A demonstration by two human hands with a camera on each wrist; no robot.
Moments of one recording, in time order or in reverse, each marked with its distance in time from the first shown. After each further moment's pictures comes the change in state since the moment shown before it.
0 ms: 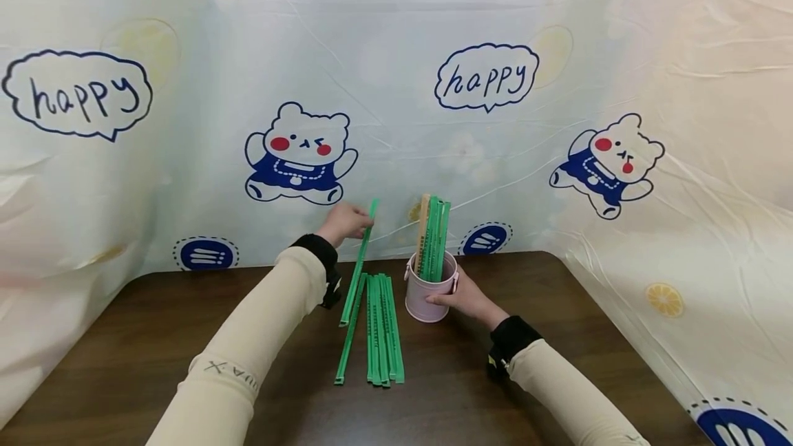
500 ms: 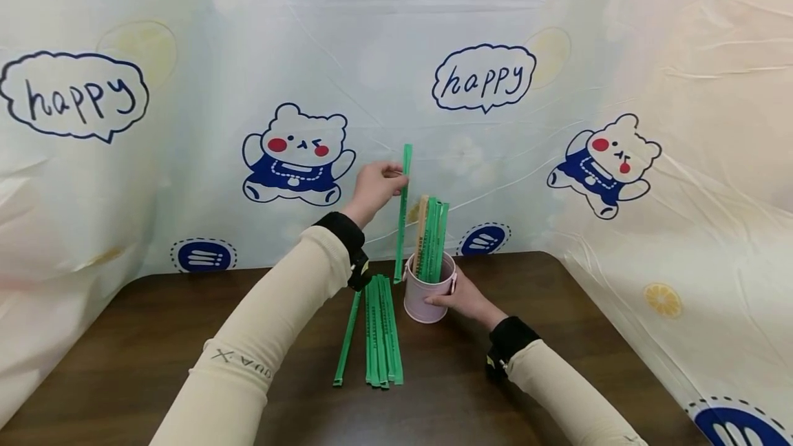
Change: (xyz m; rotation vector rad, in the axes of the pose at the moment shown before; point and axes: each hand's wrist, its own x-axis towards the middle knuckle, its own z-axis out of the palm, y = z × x) left_hand -0.005 0.085 0.019 -0.243 0.095 0.207; right_hand -0.002 0.000 0.000 0.020 -0.001 0.004
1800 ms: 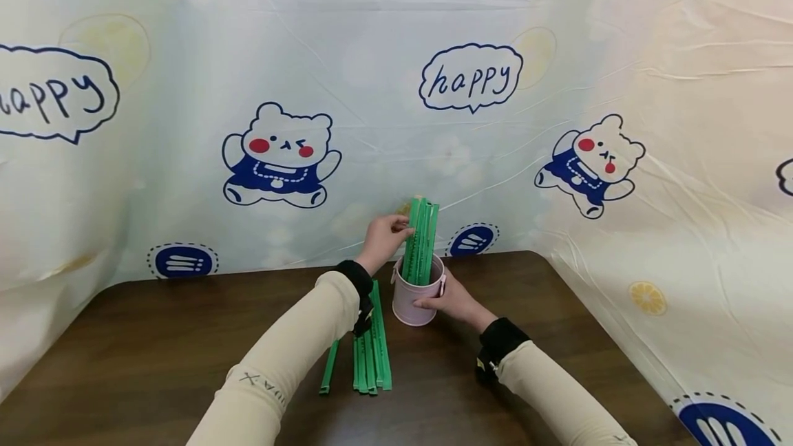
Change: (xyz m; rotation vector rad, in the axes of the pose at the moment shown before) left_hand -0.013 -0.092 0.059 0.201 -0.061 0.133; right_hand 0.004 0.003 -0.001 -0.017 -0.009 -0.008
